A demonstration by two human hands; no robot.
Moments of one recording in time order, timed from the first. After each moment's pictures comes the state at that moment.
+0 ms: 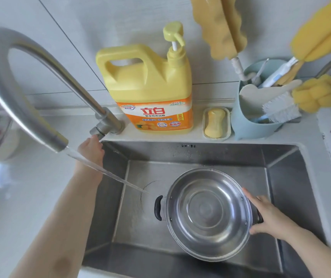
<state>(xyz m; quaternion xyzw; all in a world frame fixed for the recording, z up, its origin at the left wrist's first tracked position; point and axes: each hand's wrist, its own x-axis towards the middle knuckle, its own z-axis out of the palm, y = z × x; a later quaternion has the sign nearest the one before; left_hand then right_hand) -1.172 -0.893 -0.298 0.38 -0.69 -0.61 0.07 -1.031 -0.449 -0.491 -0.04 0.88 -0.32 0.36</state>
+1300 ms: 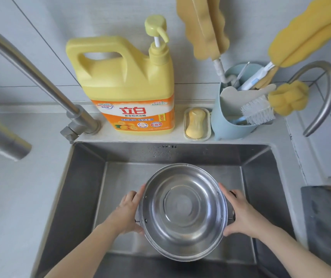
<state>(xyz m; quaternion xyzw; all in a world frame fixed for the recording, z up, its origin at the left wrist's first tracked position) -1.065 -0.860 -0.464 -0.11 -0.91 -0.17 -0.35 -1.027 -0.477 -0.448 -0.03 0.89 -0.32 0.32</state>
